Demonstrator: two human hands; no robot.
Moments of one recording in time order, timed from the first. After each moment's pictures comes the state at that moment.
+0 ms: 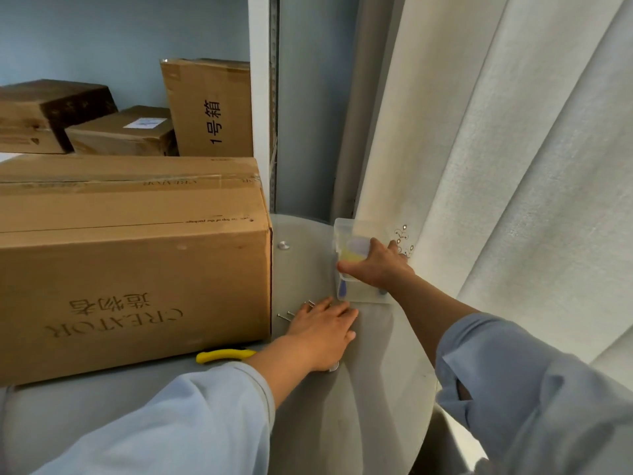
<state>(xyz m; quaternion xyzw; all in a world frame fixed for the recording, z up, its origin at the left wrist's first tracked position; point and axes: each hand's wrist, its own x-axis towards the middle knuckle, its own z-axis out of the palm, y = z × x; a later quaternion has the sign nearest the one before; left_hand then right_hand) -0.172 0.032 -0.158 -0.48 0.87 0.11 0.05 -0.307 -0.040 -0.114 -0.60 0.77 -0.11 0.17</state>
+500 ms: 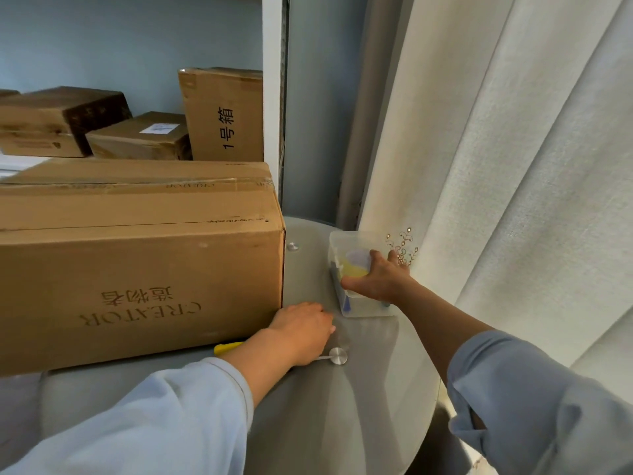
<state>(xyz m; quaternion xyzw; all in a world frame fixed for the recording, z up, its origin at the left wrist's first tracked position) -0.136 0.045 -0.142 -0.51 0.85 0.08 0.08 -0.297 -0.011 -0.113 -0.63 0.75 -0.06 0.17</state>
